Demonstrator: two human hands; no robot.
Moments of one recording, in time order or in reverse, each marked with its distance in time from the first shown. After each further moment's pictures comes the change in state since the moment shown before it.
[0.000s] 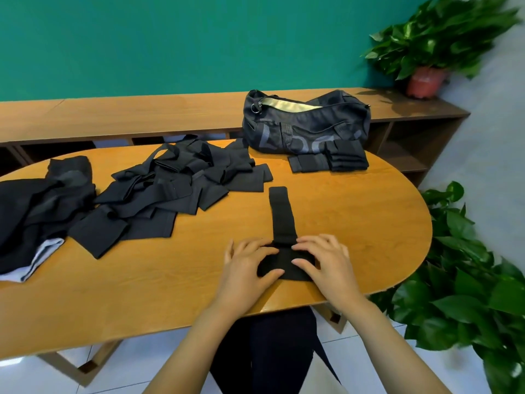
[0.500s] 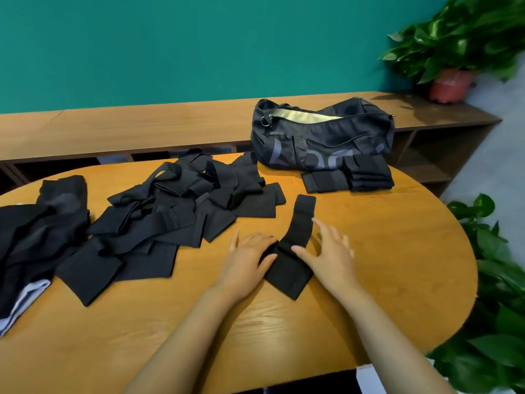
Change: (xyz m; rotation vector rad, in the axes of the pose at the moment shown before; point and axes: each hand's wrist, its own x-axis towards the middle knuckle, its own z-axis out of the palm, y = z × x) left_hand 0.103 -0.057 -0.004 0.116 -0.132 0.018; right_hand 0.104 -0.004 0.024 0.011 -0.066 0.386
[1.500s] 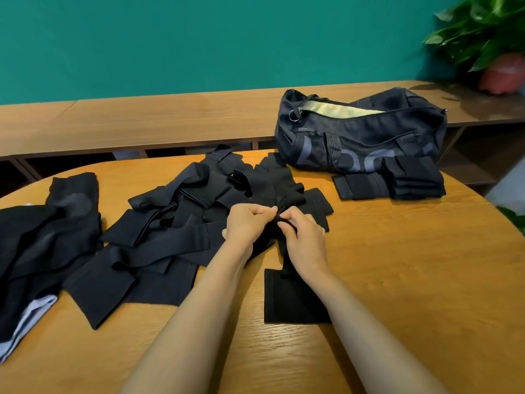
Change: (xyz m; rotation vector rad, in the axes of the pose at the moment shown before) left_hand 0.087 -0.048 -0.040 -0.784 0.182 -0.639; right_hand 0.061 -0.085 0.068 0.315 0.043 -0.193
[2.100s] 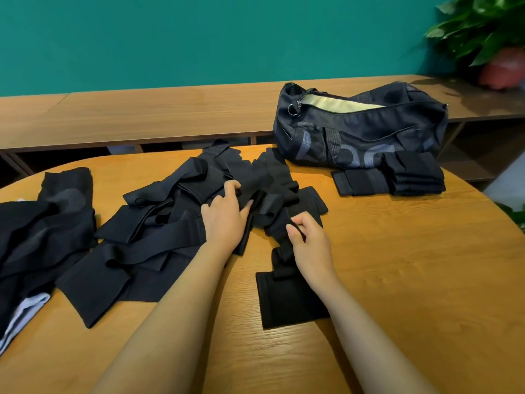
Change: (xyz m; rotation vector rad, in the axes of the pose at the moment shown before) left_hand 0.025 -0.023 -0.021 0.799 0.261 0.360; right_hand -0.015 0.004 -0.009 0.247 -0.038 0.147
